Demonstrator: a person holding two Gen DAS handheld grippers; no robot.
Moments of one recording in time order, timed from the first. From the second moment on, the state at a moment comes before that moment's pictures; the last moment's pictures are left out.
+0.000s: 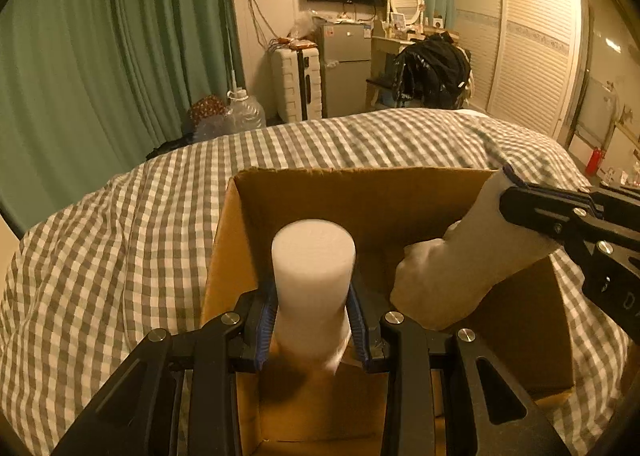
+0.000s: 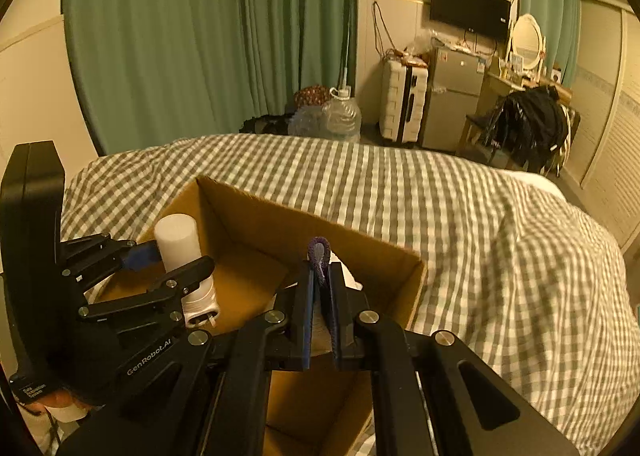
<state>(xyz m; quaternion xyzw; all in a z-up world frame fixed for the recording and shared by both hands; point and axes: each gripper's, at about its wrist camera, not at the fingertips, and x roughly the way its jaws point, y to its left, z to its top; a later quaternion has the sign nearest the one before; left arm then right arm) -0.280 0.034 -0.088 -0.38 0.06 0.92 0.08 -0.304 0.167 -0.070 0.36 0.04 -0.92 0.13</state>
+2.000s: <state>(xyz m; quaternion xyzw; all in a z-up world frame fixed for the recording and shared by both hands) -0.047 0.063 -0.161 -0.48 0.05 0.87 0.13 -0.102 0.197 -0.127 0.44 0.06 -0.89 0.08</state>
